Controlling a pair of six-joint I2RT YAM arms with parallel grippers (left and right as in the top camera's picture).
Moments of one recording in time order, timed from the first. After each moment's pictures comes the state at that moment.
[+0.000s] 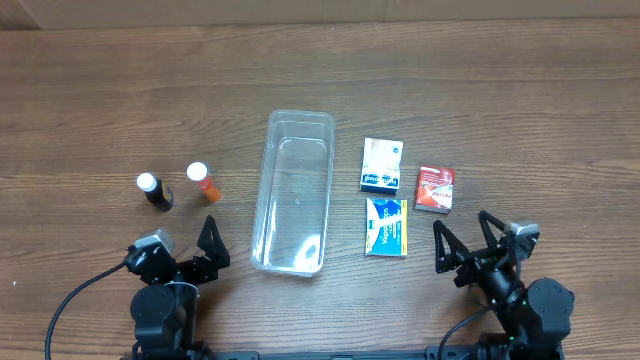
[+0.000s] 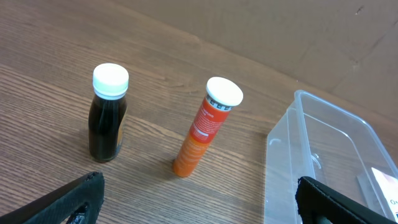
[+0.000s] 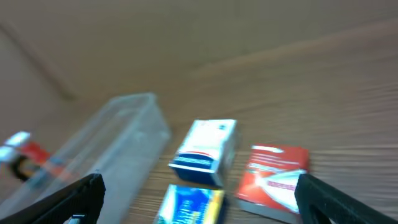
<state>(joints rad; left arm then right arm) 0.04 0.02 0.11 -0.37 -0.04 -0.38 -0.03 0.02 0.17 -0.35 -0.40 0.32</state>
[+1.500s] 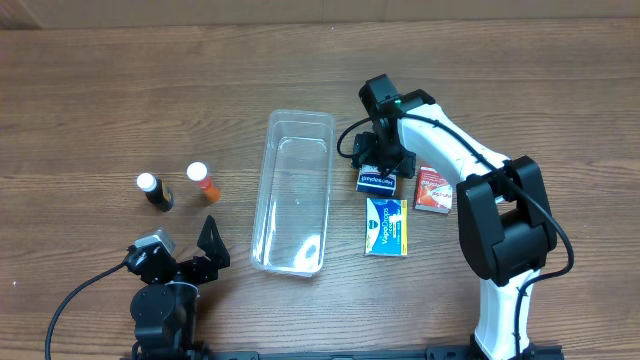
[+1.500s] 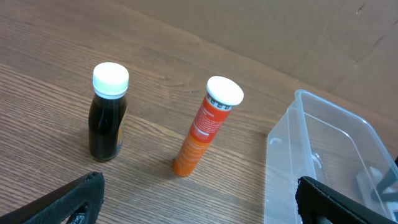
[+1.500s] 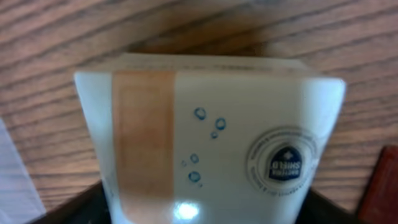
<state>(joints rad) 0.04 0.02 0.11 -0.37 -0.04 -0.38 0.40 2.12 1.57 -0.95 -0.02 0.59</state>
